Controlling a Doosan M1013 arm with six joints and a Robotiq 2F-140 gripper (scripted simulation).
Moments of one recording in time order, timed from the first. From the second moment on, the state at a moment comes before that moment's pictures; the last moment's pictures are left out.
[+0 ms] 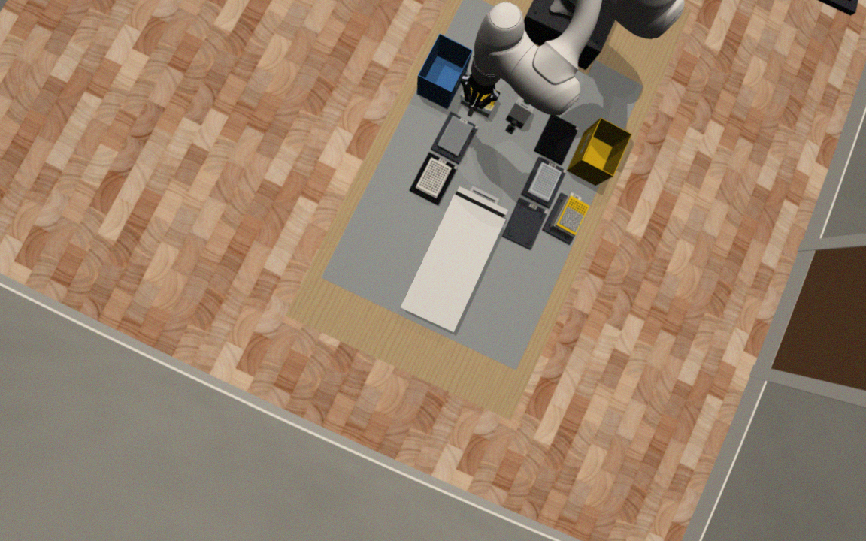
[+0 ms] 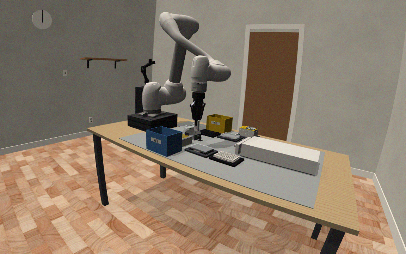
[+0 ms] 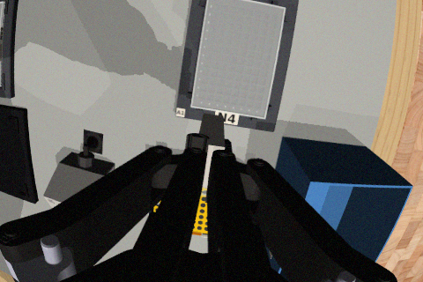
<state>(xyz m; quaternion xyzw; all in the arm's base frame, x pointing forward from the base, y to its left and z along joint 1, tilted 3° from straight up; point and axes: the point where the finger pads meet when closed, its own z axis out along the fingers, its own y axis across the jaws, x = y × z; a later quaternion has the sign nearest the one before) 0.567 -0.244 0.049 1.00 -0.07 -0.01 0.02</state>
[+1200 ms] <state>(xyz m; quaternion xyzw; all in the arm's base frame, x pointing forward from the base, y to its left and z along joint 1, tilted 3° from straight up) 0.528 -0.238 0.055 1.00 -0.07 -0.01 0.02</state>
